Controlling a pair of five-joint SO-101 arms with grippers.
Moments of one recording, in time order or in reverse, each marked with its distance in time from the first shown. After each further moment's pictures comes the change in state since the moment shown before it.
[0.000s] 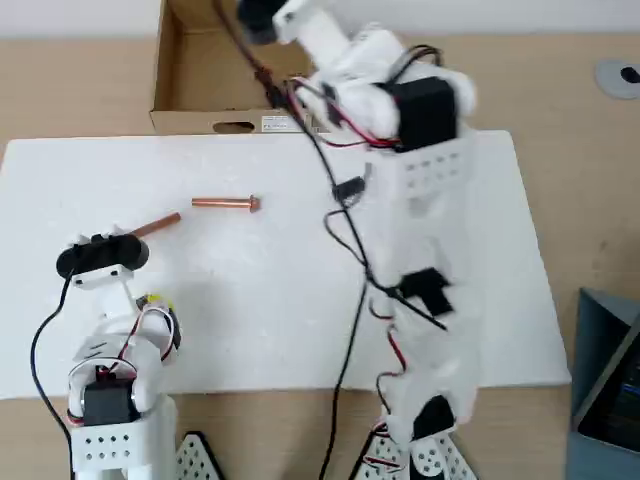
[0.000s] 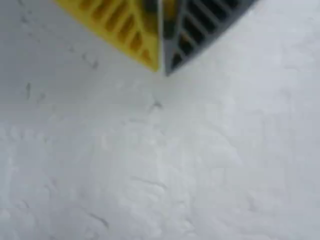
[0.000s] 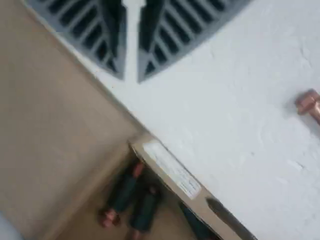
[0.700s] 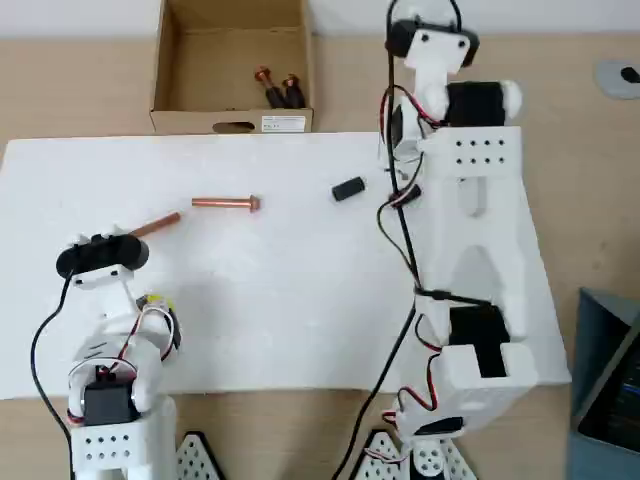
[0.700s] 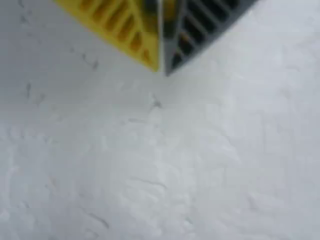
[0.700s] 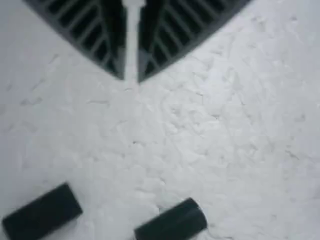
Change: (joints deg) left arm 0.0 0.0 0.0 0.0 0.0; right arm 13.0 -15.5 50.6 -2.5 -37.8
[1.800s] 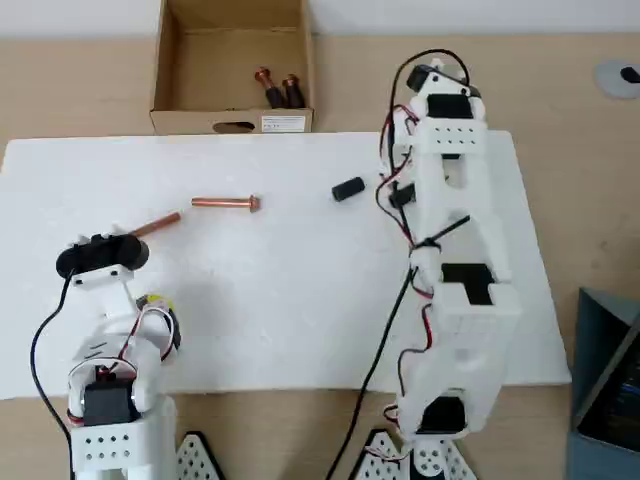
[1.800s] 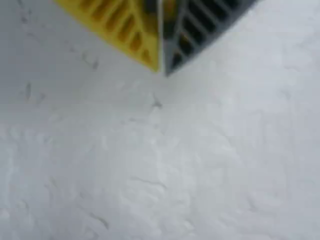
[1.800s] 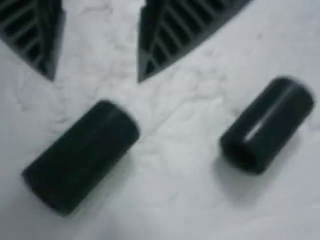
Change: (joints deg) left arm 0.0 0.0 0.0 0.0 0.0; right arm 3.8 21.1 2.4 -12.8 -12.6
